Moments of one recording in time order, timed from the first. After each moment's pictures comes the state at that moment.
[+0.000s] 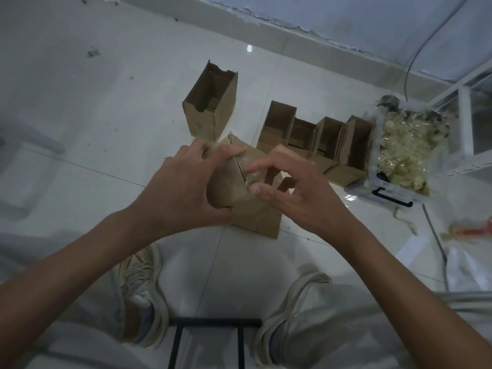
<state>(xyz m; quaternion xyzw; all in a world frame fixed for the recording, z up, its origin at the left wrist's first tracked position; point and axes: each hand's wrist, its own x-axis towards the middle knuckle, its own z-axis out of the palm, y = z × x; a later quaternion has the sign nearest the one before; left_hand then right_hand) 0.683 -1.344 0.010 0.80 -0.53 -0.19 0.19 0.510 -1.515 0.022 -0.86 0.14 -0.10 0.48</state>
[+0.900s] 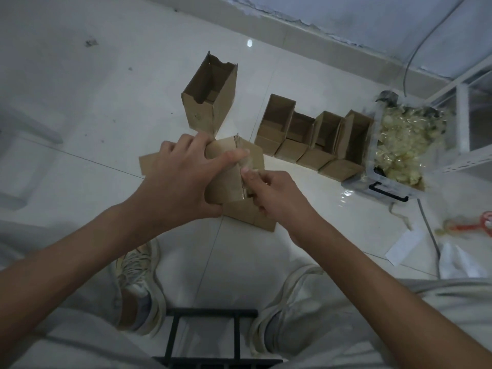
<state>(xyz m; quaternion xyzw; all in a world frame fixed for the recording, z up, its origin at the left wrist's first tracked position) 0.677 -1.340 0.006 0.80 -0.59 -0.08 0.06 0.519 -1.475 0.012 -0.69 0.42 0.05 0.59</state>
